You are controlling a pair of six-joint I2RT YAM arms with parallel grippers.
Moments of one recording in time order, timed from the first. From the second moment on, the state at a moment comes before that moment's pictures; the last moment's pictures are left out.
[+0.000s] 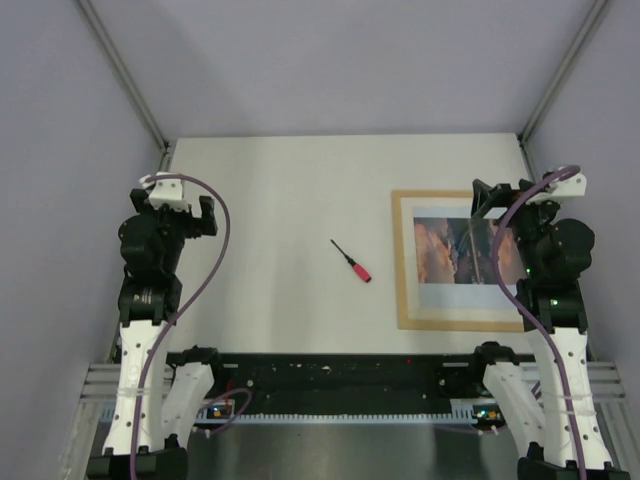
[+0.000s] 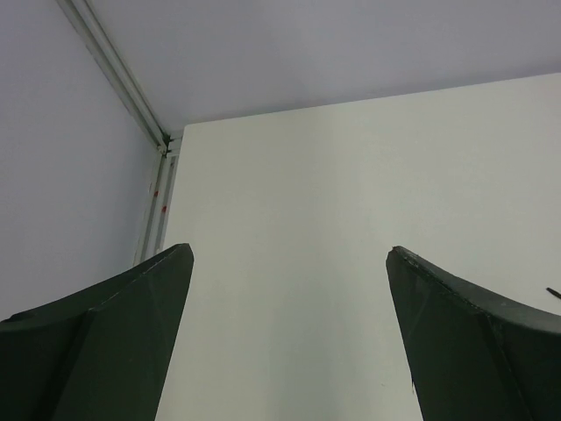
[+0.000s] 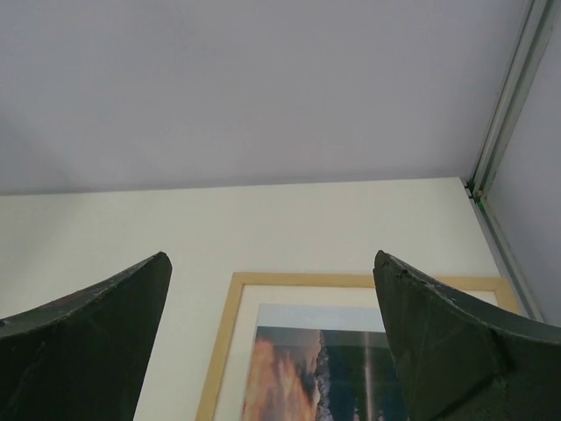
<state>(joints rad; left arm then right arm) 0.06 0.71 0.85 -0.20 0.10 0.13 -0.03 0.64 0.83 -0.08 -0.11 0.14</state>
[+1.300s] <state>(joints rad) 0.05 0.81 0.87 -0.36 0.43 0.29 0.10 0.80 0.77 -0.31 -0.74 -0.31</state>
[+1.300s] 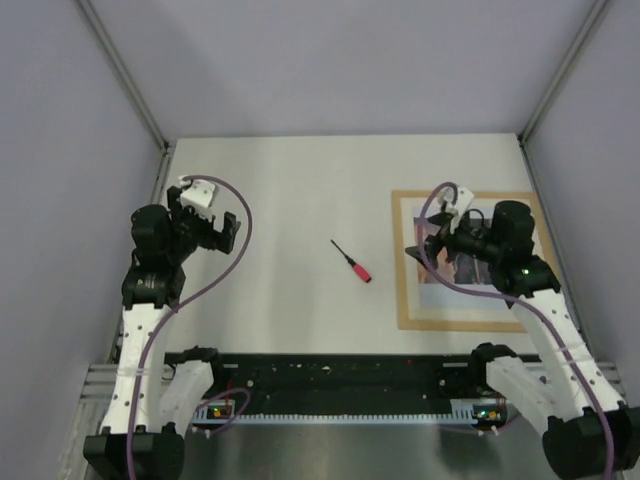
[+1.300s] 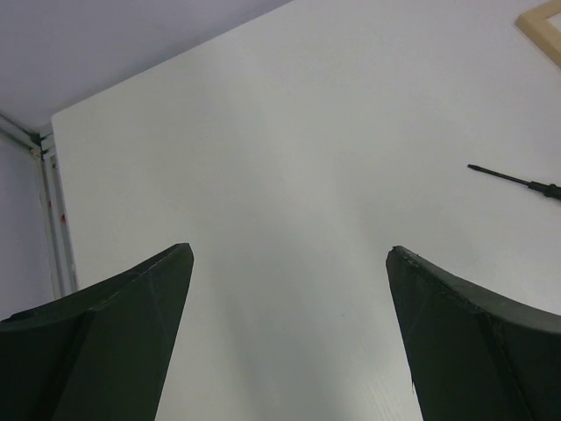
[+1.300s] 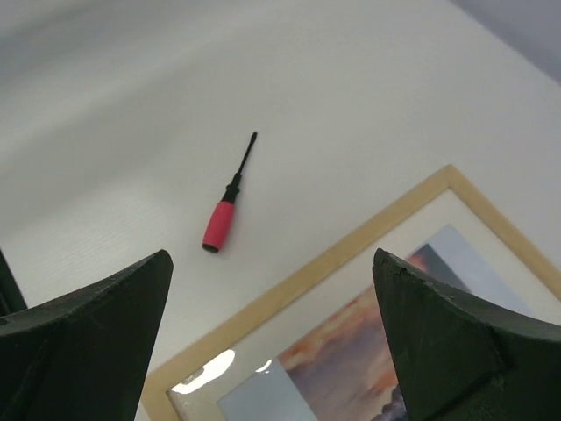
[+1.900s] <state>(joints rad) 0.05 0.68 0.76 -0.42 0.08 0.26 0.58 1.52 0.99 -0.34 -0.32 -0.29</state>
